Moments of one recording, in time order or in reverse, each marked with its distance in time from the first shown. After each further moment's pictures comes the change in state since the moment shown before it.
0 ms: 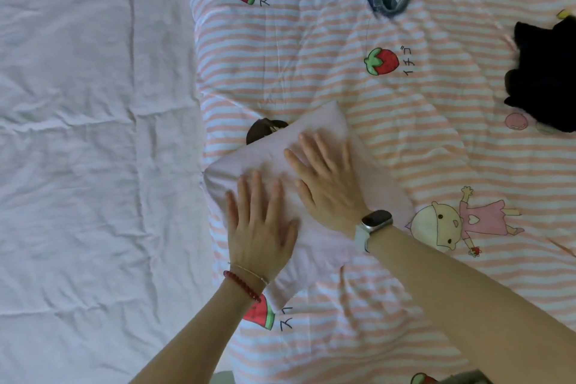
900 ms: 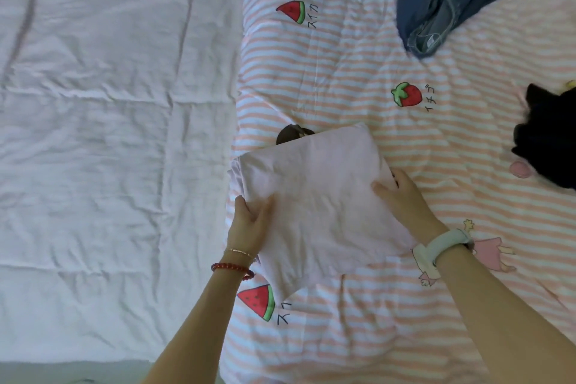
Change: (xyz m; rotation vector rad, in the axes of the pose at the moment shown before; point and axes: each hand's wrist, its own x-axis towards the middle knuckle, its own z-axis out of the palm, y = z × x) left_hand 0.000 -0.027 -0.017 -1.167 -0.162 -0.920; right_hand -0.024 0.062 -0.029 0.928 -0.070 0.717
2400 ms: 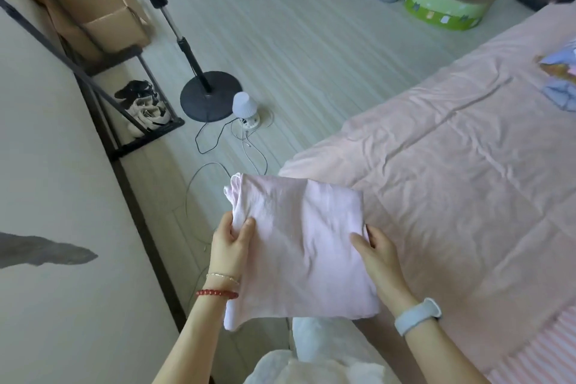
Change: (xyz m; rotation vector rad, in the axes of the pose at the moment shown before) left_hand -0.298 -0.244 -0.572 -0.545 0.914 -0.053; right_hand -0.430 -0.187 0.522 -0.178 -0.667 -0.438
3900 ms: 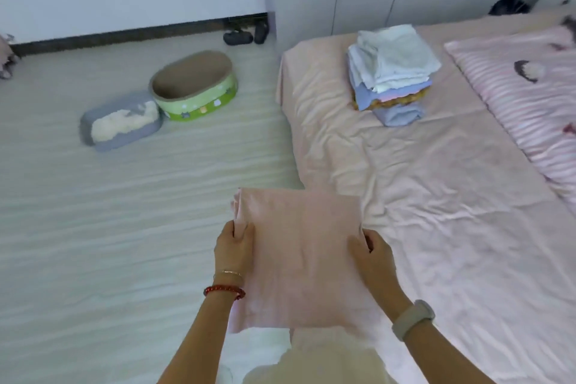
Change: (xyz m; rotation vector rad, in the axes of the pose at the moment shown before) left_hand 0.570 0.394 0.432 0.560 -0.886 0.391; right_hand 0.491 -0.300 -0.046 0.402 1.002 0.261
